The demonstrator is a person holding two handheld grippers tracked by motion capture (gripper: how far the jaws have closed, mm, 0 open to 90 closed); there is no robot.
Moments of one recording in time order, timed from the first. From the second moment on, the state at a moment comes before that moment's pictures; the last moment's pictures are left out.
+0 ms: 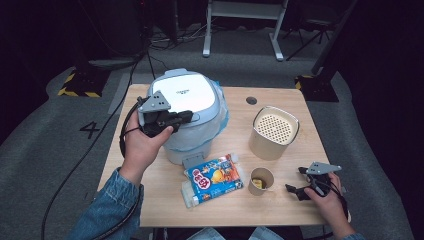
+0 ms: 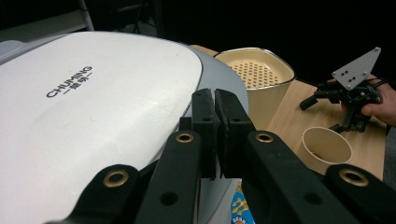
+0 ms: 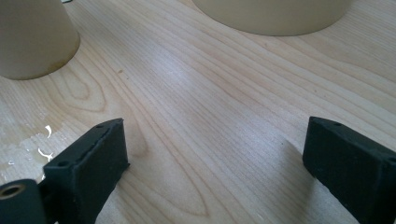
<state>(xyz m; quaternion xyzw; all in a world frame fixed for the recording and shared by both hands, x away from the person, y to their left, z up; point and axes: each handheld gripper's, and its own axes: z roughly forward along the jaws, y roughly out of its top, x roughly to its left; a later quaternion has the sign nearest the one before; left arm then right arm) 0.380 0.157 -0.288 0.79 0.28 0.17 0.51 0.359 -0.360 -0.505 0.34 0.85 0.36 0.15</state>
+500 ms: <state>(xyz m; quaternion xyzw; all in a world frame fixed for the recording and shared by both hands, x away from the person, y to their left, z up) 0.381 0.154 -0.281 0.80 0.30 0.20 0.47 0.359 -0.360 -0.505 0.34 0.85 0.36 0.15</state>
